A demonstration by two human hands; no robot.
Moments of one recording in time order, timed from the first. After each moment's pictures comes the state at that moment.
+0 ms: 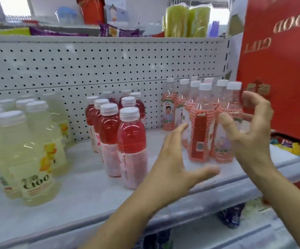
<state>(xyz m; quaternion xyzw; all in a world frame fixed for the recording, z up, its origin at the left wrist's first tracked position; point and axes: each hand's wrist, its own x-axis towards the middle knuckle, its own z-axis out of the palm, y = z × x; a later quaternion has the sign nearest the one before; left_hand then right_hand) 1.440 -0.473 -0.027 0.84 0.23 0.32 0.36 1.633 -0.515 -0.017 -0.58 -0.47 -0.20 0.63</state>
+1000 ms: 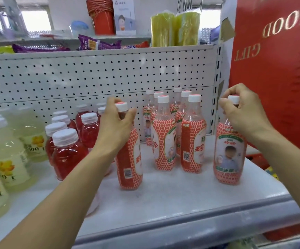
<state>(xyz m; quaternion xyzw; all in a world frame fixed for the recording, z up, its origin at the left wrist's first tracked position) 1.523 -0.397 0.049 0.69 0.40 0.53 0.28 1.788 -0.474 0.056 -0.64 -0.52 -0.07 0.56</state>
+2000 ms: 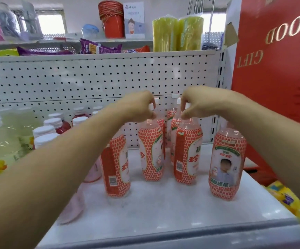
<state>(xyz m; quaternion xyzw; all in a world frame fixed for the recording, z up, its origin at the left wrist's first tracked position) 1.594 -0.372 0.116 0.87 0.47 0.17 0.02 1.762 -0.430 0.127 -0.71 -0.69 -0.03 0.11</state>
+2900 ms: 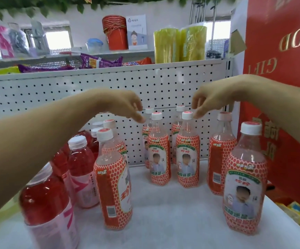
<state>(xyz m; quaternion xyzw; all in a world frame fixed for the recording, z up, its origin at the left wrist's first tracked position) 1.569 -0.307 0.170 0.88 0.48 0.04 0.03 1.820 -0.372 0.173 -0.71 -0.70 0.02 0.03</state>
